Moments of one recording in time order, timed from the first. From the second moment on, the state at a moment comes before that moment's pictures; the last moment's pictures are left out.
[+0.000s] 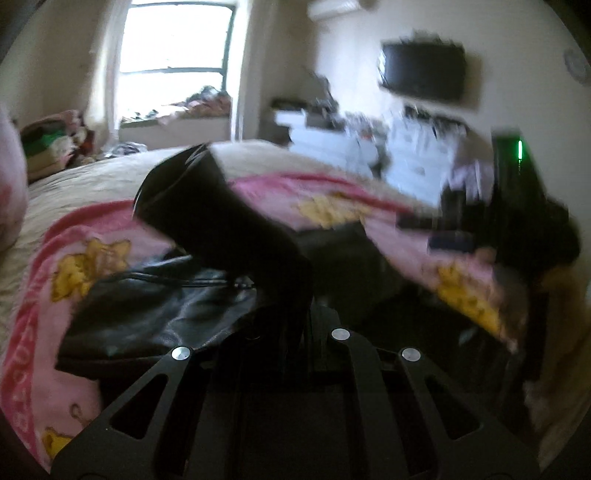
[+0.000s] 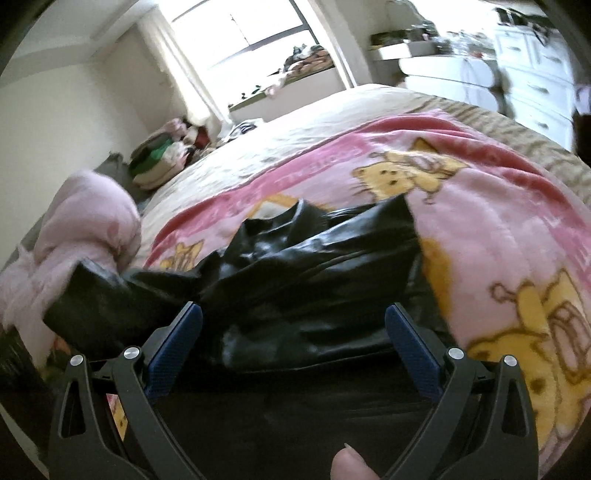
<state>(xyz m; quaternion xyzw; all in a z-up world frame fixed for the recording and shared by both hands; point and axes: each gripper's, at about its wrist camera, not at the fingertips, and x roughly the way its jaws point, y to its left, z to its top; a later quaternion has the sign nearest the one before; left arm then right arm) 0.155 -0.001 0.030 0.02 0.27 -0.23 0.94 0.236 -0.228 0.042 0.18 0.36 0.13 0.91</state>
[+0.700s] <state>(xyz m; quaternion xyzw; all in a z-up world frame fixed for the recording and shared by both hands) 0.150 -0.052 -0.033 0.14 0.38 -0.27 0.87 0.245 -0.246 0.002 0.26 0.43 0.15 0.85</state>
